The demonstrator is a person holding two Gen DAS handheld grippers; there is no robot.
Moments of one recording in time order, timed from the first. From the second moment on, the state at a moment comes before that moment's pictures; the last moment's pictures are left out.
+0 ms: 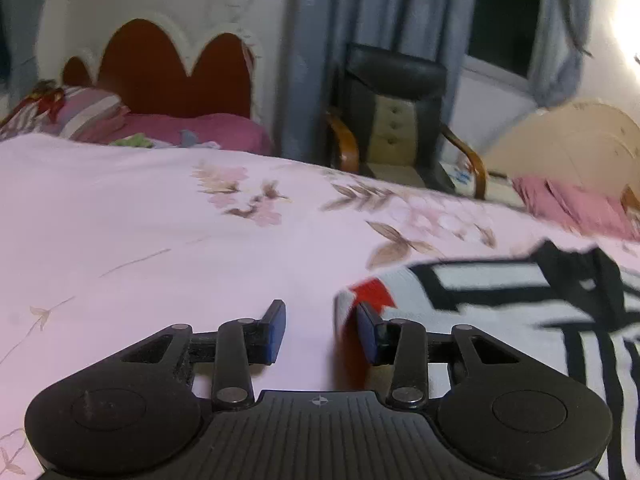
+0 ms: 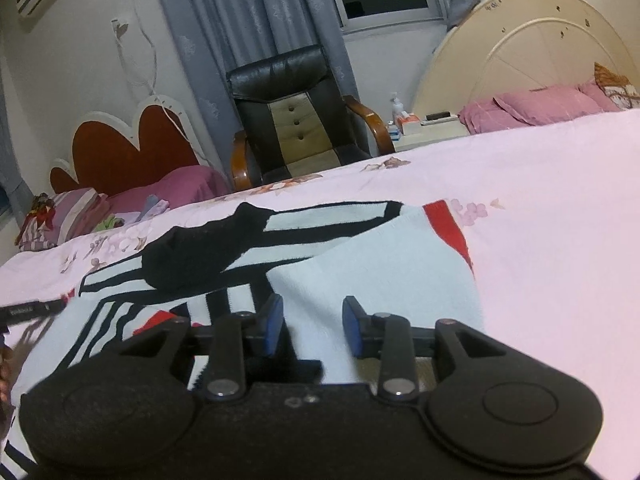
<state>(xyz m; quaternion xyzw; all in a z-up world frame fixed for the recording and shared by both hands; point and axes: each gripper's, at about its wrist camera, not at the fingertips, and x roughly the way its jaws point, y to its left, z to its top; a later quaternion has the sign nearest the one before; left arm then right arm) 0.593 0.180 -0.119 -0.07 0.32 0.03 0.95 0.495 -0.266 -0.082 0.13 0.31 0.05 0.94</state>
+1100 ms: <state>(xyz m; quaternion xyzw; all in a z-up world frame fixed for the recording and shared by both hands) 0.464 0.076 -0.097 0.03 0.28 -0.14 0.95 0.461 -0.184 -0.073 0.01 0.32 0.11 0.94</state>
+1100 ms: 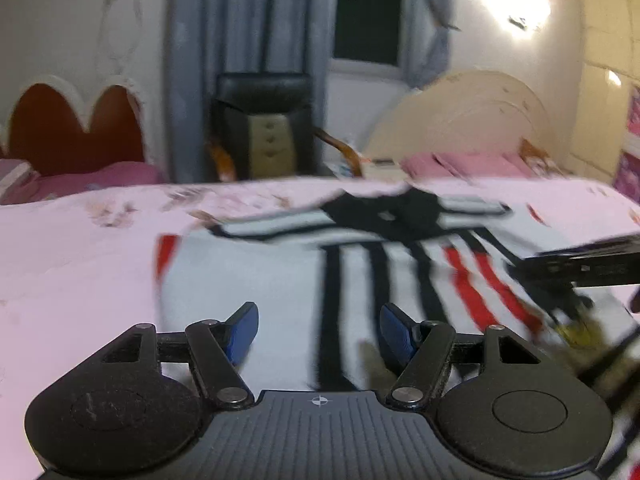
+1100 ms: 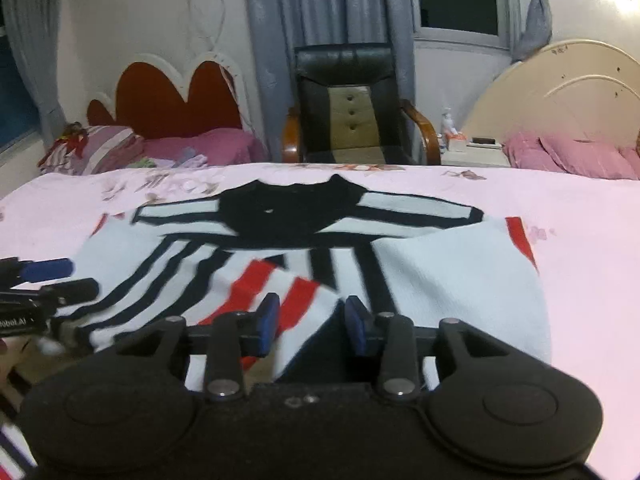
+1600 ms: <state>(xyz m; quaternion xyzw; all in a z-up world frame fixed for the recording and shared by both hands) 0.436 0.097 -0.106 0.01 0.30 -0.12 0.95 0.442 -0.206 -0.077 0.01 0.37 0.06 0.93</state>
